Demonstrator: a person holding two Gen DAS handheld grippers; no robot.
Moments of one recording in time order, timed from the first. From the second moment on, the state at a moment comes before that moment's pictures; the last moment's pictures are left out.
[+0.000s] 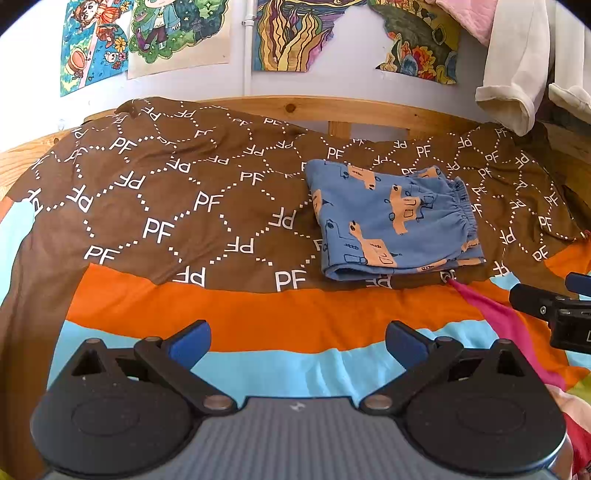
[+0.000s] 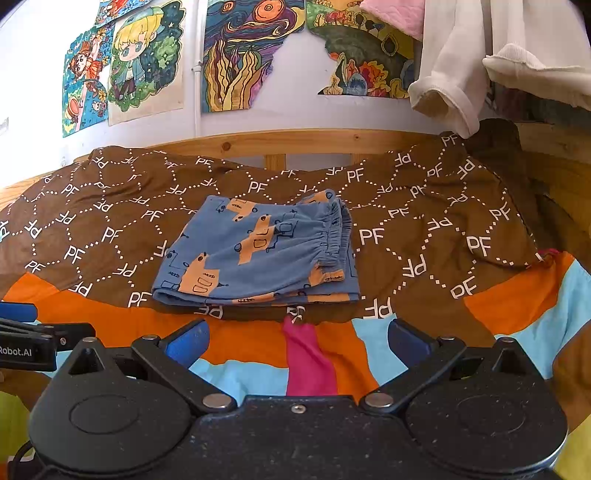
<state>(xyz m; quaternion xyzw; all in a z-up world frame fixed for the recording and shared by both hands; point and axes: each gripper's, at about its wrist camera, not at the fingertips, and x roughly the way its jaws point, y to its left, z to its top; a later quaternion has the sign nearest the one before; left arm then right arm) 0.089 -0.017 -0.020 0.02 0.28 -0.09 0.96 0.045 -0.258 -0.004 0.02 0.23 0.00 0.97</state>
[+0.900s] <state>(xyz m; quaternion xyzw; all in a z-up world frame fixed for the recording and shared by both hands) 0.095 -0.014 -0.023 0.02 0.32 -0.07 0.95 0.044 -0.255 -0.007 0.02 0.23 0.00 0.97</state>
